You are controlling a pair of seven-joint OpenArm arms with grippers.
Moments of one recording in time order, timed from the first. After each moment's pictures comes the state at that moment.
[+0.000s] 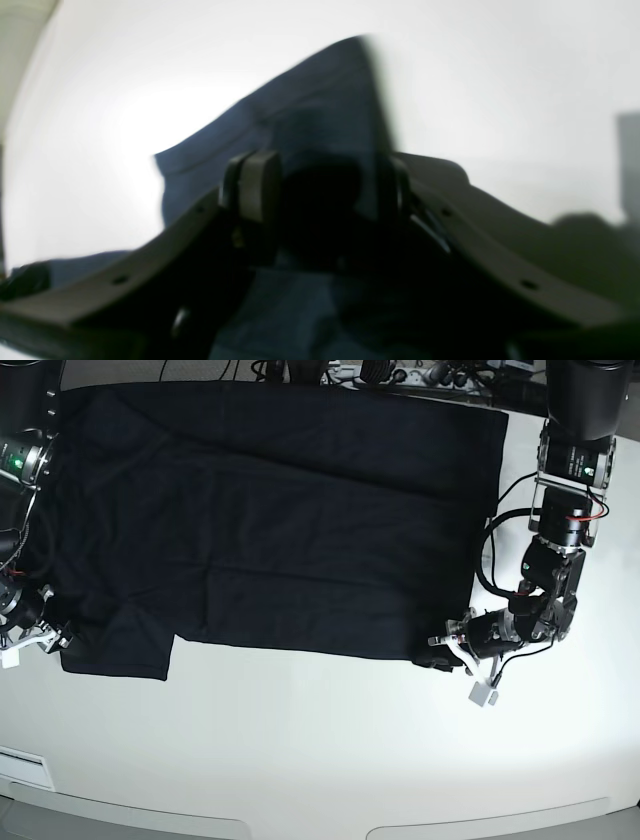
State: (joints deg) left arm -29.1 -25.3 21.4 44.8 -59.4 -26.6 43.5; right arm 26.9 32.0 18.1 33.0 50.7 36.9 -49.6
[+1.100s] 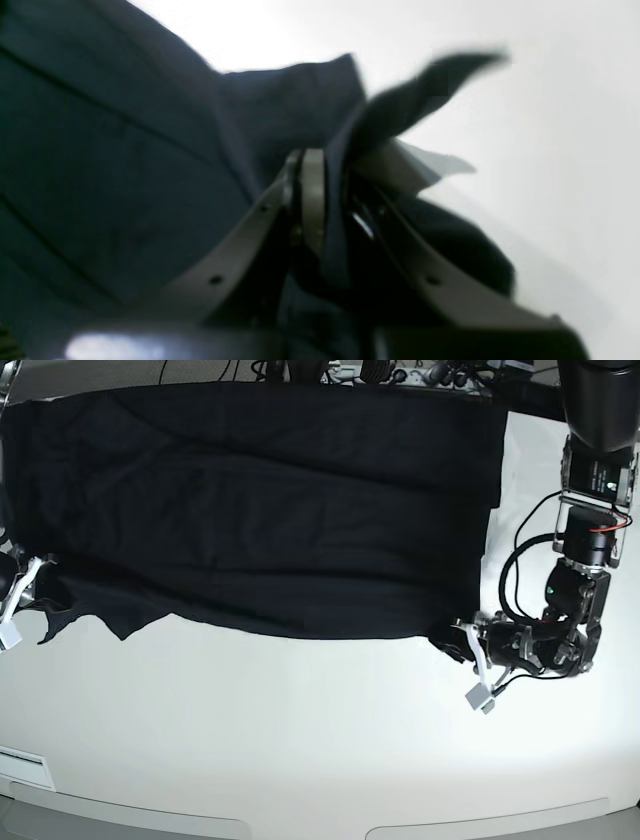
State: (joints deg) left arm -35.6 -31.5 22.4 53.8 -60.0 -36.5 64.5; right arm -0.4 44.0 17.7 82.8 61.2 40.3 -63.1
